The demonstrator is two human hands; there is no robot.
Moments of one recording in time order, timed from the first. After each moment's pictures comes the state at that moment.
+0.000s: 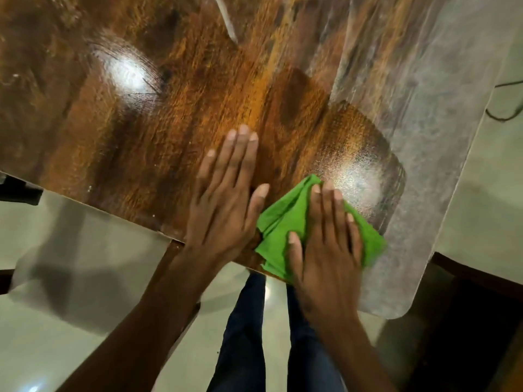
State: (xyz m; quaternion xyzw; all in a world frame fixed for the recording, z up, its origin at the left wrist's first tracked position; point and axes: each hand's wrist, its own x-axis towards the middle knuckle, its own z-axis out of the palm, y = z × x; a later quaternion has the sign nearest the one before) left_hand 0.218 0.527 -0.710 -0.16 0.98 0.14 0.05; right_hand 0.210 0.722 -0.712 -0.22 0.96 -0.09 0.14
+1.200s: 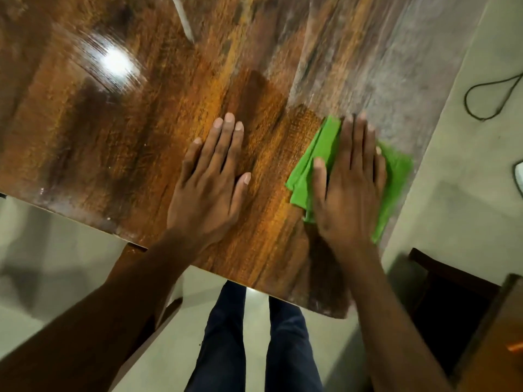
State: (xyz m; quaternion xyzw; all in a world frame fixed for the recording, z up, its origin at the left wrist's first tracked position) left_hand 0.180 0.553 -0.722 -0.12 0.98 0.11 0.05; right_hand 0.070 0.752 -0.722 -0.17 0.98 -0.09 0.05
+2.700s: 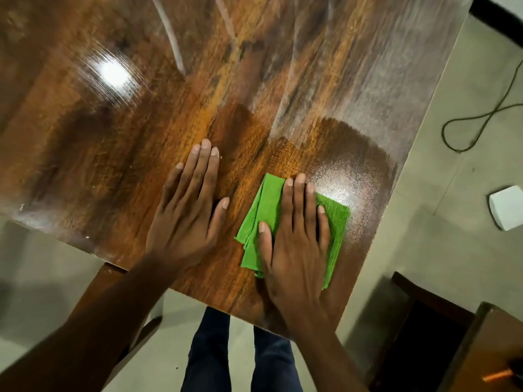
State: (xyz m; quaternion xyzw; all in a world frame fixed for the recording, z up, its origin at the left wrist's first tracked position) left_hand 0.179 0.553 -0.721 -0.15 0.98 0.14 0.01; right_hand 0.126 0.745 -0.716 -0.24 0.96 -0.09 0.12
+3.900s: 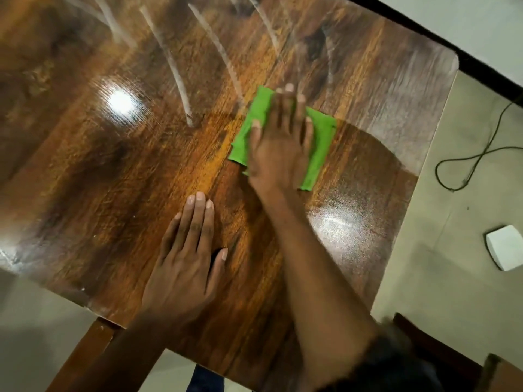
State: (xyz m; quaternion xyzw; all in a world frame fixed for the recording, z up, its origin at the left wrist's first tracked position) left_hand 0.178 0.551 -0.722 -0.18 0.97 0.13 0.05; right_hand -0.059 0.582 -0.732 -0.20 0.97 -0.13 0.00
